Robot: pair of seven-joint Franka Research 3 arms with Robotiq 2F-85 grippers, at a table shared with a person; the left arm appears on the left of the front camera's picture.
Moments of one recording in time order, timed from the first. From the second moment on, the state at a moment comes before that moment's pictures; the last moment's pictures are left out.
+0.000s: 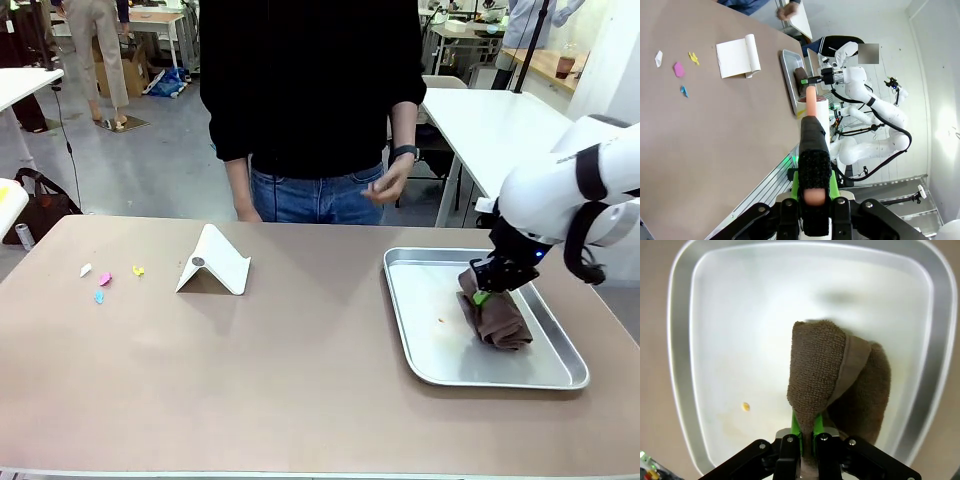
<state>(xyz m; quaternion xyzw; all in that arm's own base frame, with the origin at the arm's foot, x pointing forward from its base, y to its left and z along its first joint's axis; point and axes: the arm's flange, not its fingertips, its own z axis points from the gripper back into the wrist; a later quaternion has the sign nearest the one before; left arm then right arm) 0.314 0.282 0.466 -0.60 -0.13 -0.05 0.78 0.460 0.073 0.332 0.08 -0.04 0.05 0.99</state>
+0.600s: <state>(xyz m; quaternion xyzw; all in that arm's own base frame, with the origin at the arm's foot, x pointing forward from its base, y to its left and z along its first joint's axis) 0.314 0.282 0.466 -0.60 -0.13 -0.05 0.78 0.458 0.118 0.323 0.11 -0.03 0.08 0.99</state>
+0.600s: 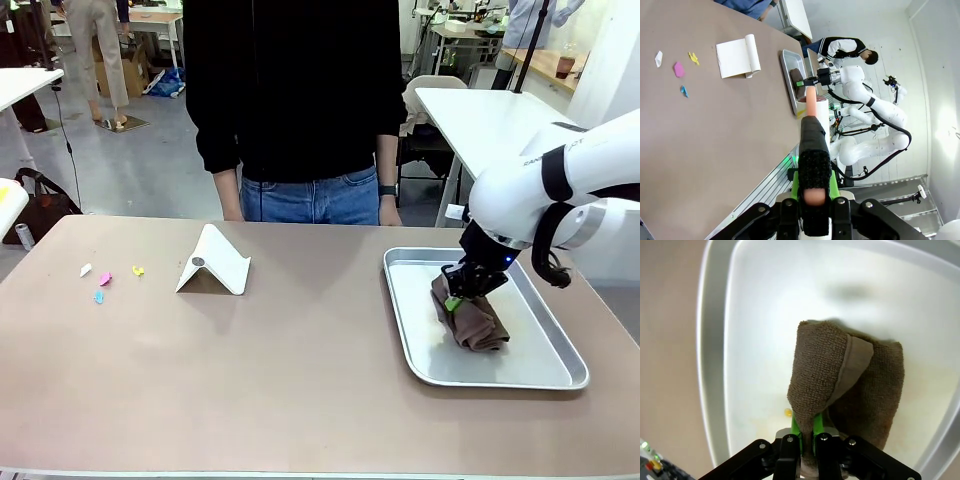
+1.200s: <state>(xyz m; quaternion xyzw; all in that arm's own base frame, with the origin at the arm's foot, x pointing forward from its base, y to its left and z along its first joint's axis) 0.314 0.282 0.466 -0.60 -0.13 -0.05 0.78 0.448 0.154 0.326 0.13 -0.03 0.14 0.98</state>
